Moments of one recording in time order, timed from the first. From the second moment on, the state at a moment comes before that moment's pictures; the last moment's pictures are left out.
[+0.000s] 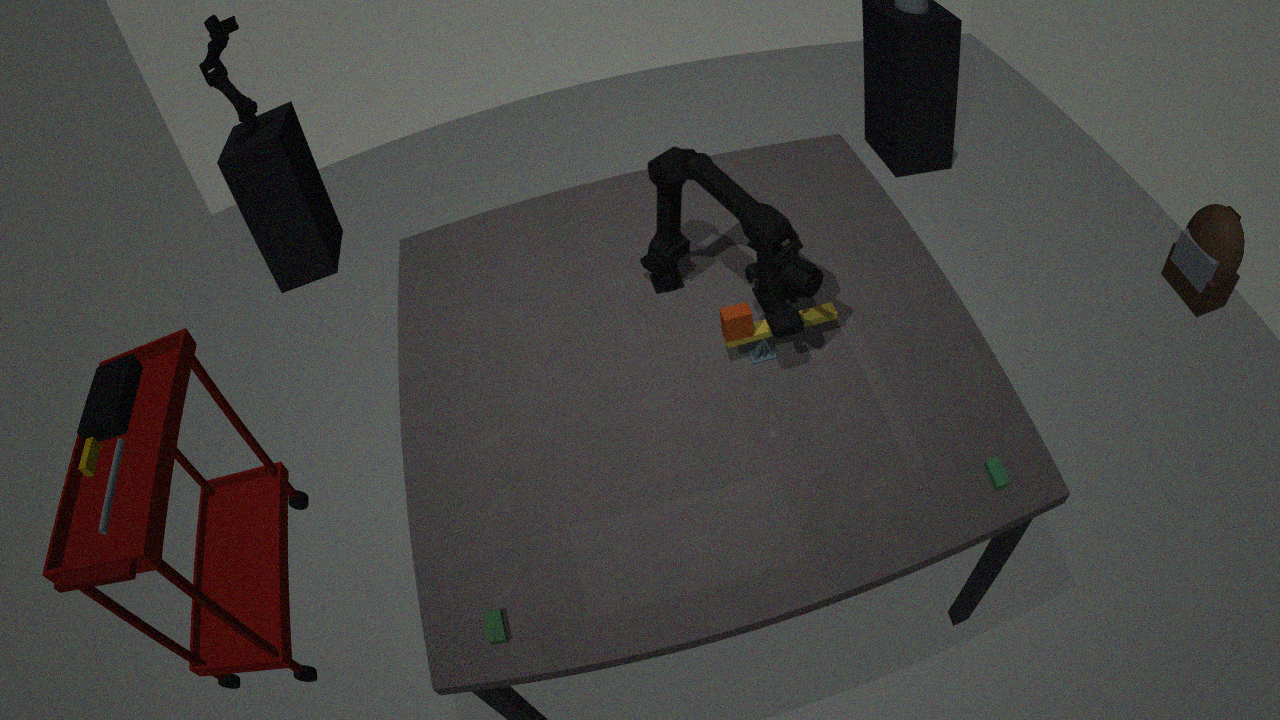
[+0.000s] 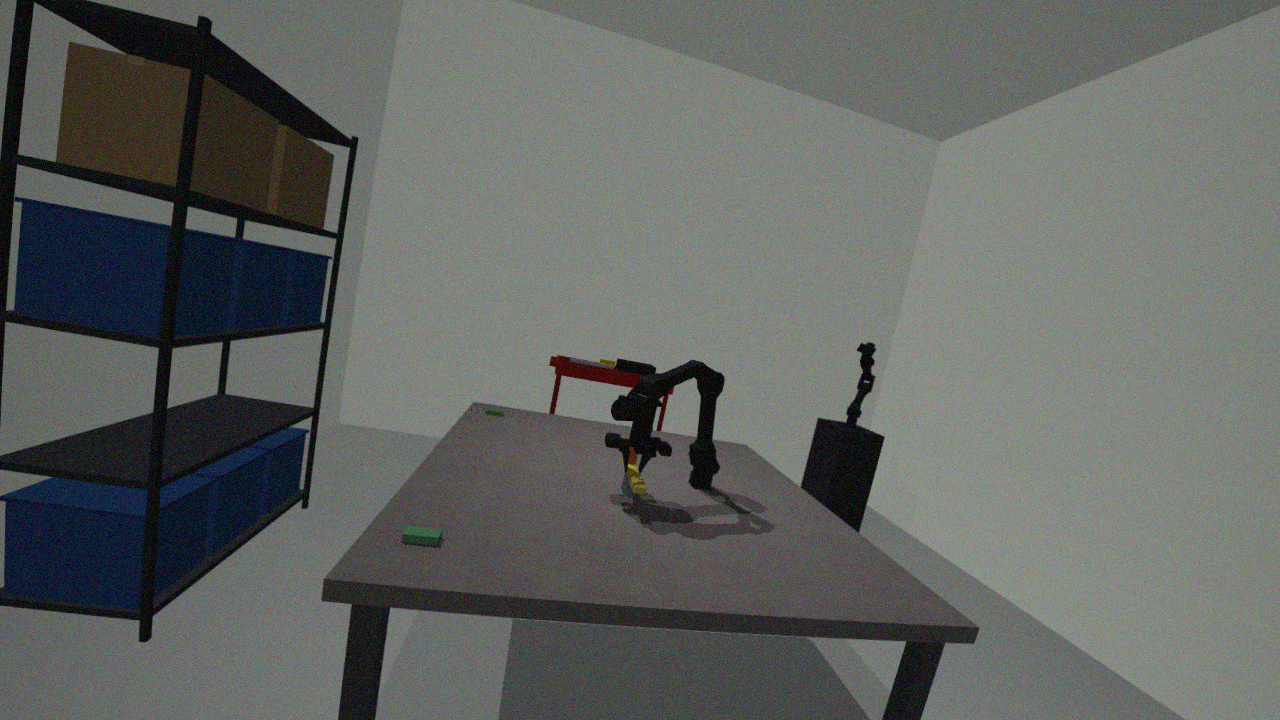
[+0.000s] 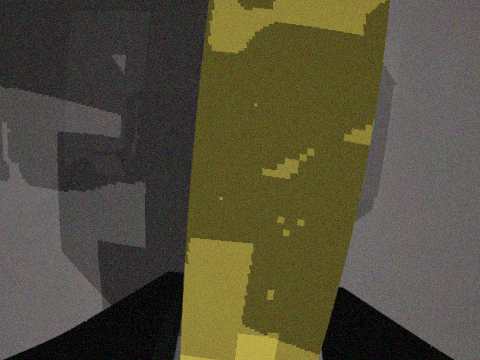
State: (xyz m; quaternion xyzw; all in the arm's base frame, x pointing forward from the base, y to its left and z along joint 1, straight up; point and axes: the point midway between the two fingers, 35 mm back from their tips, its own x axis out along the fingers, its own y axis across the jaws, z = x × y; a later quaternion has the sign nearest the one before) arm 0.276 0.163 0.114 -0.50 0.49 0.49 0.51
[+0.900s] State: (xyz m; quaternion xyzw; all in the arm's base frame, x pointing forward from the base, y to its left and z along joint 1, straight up) arm 0.276 0.163 0.114 -0.50 0.49 0.49 0.51
